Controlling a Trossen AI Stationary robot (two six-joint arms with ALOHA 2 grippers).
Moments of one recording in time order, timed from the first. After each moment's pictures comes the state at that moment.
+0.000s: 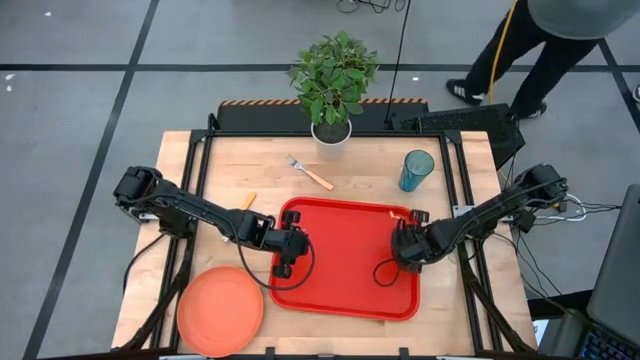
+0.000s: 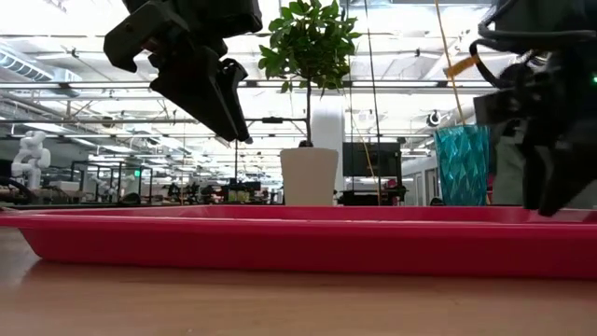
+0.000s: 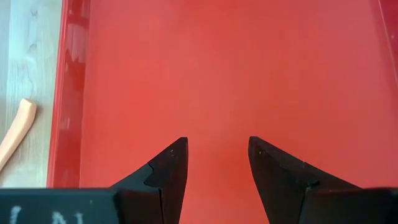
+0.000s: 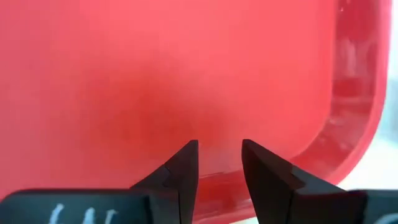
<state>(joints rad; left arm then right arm) -0.28 1.63 1.08 -0.47 -0.21 -0.01 0.41 1.37 0.66 -0.83 0.28 0.62</state>
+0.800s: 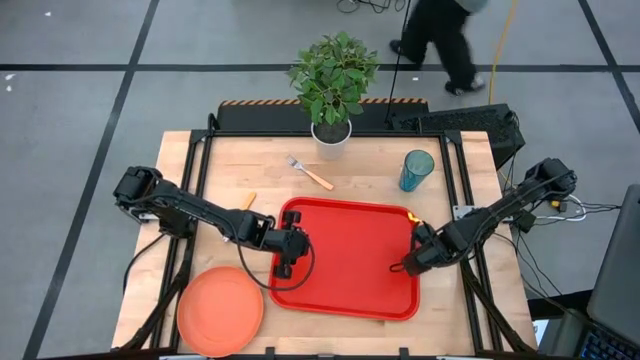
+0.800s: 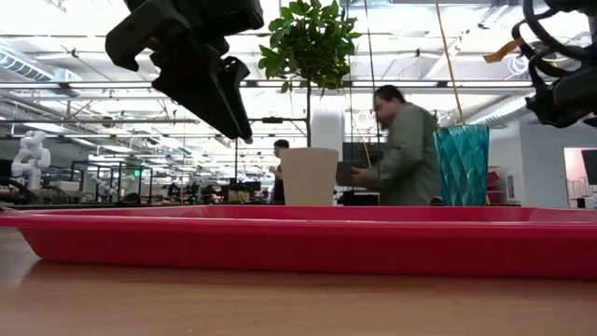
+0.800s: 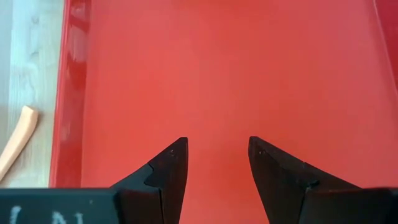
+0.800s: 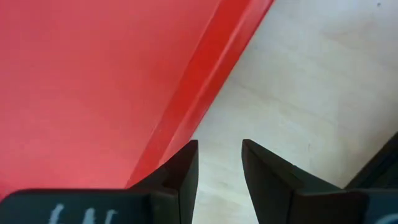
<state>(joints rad) -0.28 1.63 1.08 -0.45 -0.21 0.01 0.52 1.23 0.66 -0.94 -0.09 1.71</state>
